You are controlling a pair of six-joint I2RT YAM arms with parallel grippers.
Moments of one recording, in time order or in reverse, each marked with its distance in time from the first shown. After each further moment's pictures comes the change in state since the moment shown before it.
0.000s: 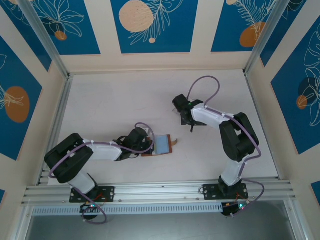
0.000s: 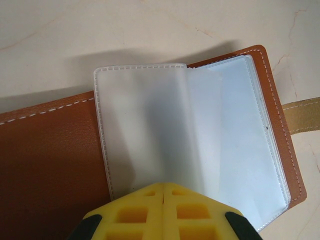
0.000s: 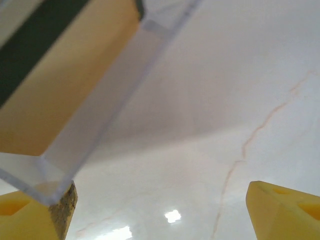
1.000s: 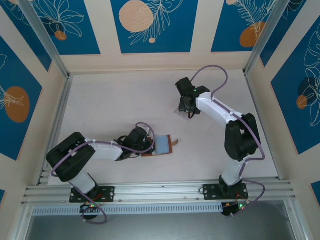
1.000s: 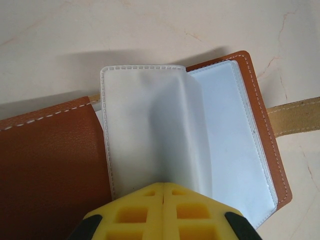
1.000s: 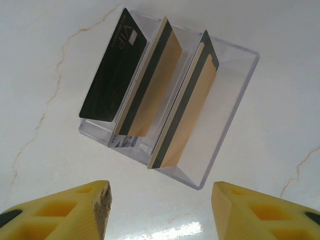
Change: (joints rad) left arm 0.000 0.024 0.001 0.045 0.026 0.000; right arm -0.035 0.031 0.275 -0.095 -0.241 0.055
